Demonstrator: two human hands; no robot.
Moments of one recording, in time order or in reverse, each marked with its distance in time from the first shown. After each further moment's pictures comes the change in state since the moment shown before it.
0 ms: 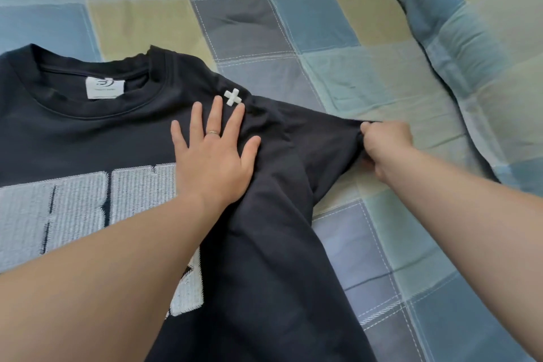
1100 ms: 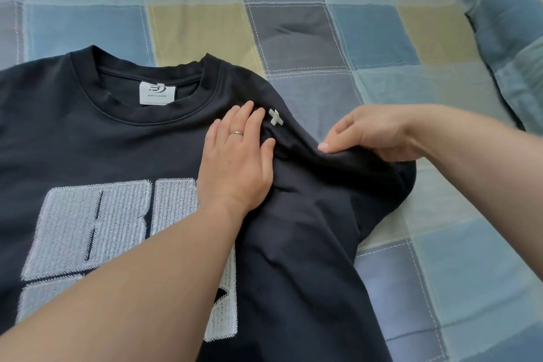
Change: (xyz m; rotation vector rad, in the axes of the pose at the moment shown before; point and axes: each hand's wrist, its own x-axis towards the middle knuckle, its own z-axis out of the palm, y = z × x) left_hand 0.019 -0.027 -0.004 -0.132 0.179 0.002; right_hand -0.037 -0.099 0.054 -0.697 -0.996 -0.076
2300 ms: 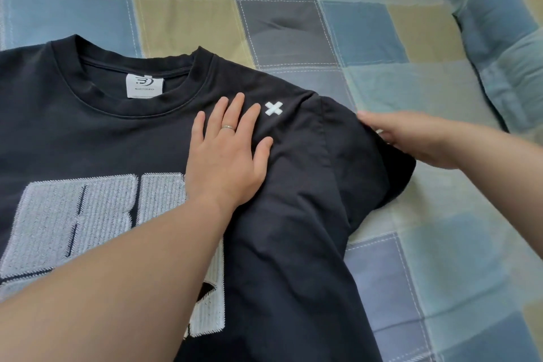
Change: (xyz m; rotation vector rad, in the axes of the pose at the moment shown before) left_hand 0.001 -0.002 0.002 0.113 -0.054 0.016; right_hand 0.005 0.064 -0.037 0.070 0.221 0.044
